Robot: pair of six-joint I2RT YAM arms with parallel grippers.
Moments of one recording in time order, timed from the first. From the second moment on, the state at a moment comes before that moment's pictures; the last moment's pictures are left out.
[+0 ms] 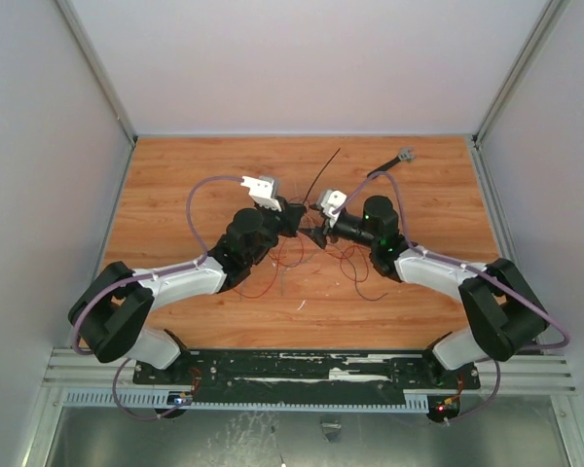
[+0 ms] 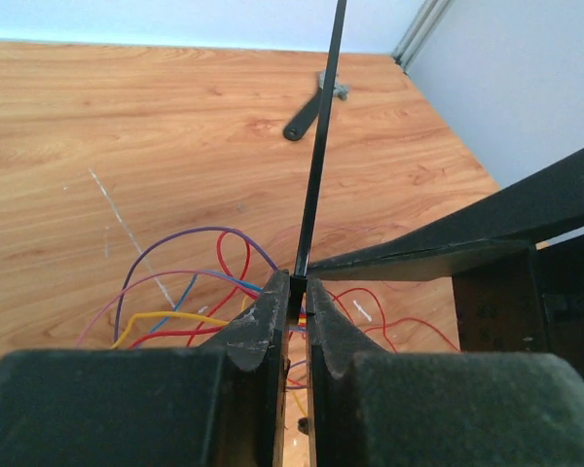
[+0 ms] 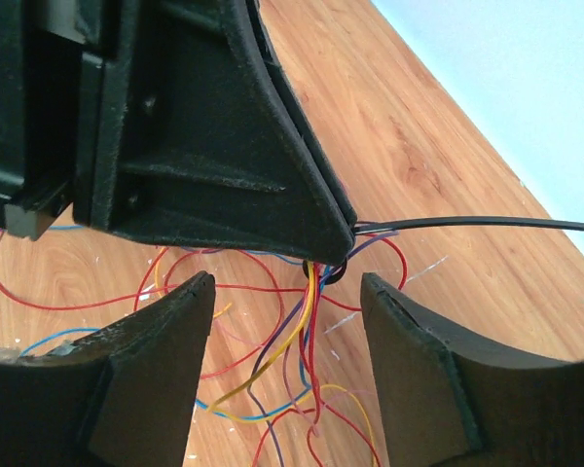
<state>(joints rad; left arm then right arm) -0.75 1.43 0.69 0.70 -0.21 -0.36 0.59 1.46 0.70 0.65 -0.54 -0.33</state>
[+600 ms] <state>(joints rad) -0.75 1.37 0.68 0.70 -0.23 -0.38 0.59 1.51 0.73 0.60 -0.49 -0.31</state>
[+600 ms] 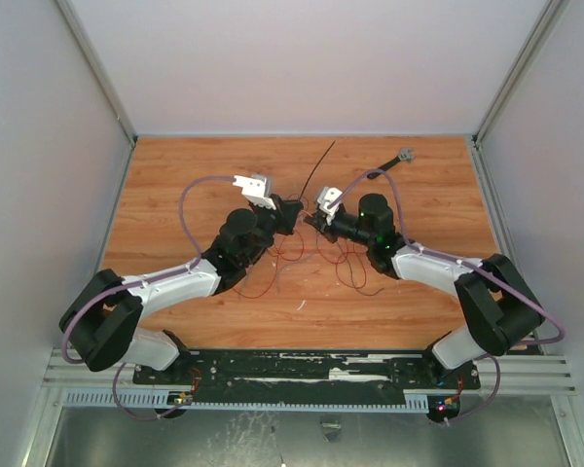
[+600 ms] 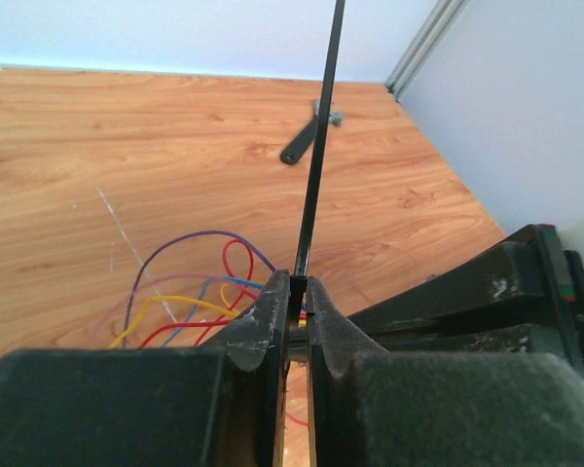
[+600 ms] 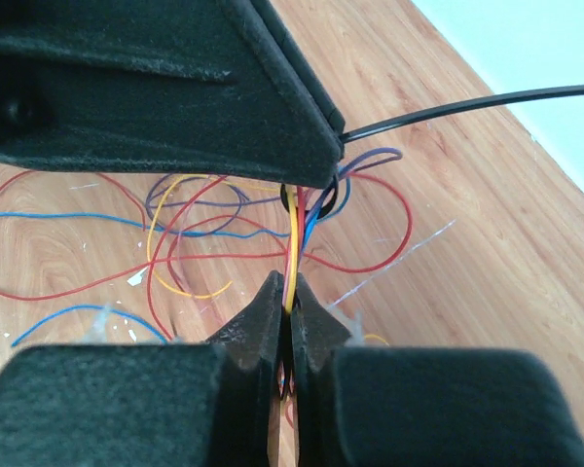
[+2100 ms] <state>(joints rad) -0.73 1.15 0.67 0.48 -0.41 -0.30 0.49 1.18 0.66 0.28 -0.30 -0.32</state>
